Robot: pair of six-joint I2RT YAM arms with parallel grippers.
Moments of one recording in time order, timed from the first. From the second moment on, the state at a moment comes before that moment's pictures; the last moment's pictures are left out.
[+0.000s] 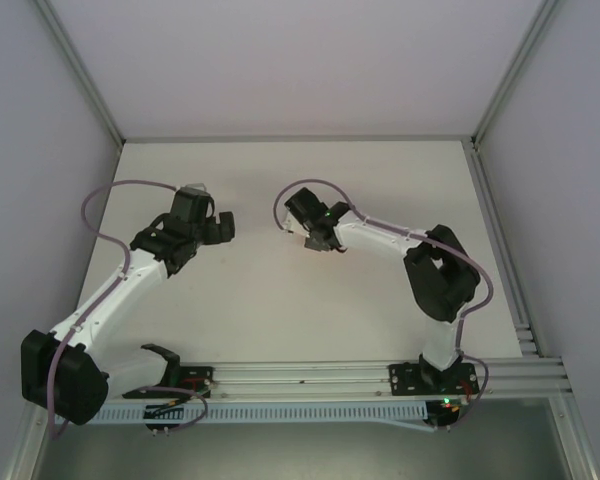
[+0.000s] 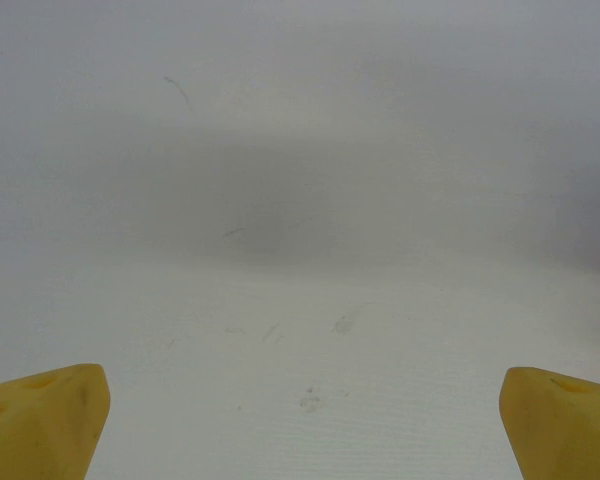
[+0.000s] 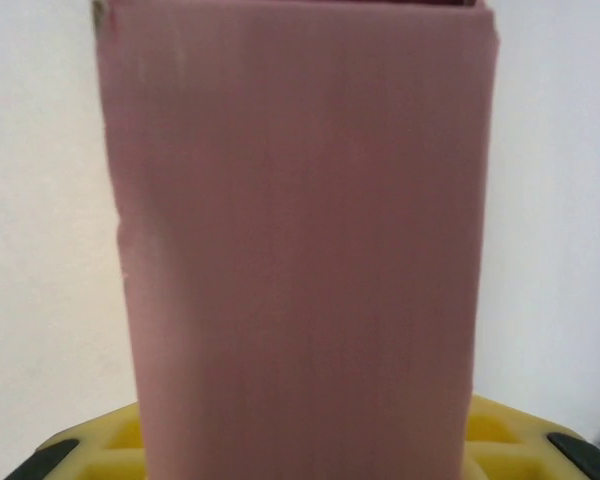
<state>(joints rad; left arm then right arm) -0.44 1.17 0.94 -0.59 -0.31 -0.39 0.80 1.87 1.32 -0.56 0.46 -0.63</state>
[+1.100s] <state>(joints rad) -0.44 1.15 0.92 -0.57 -0.32 -0.41 0.91 1.41 0.81 -0.28 0.40 -0.69</state>
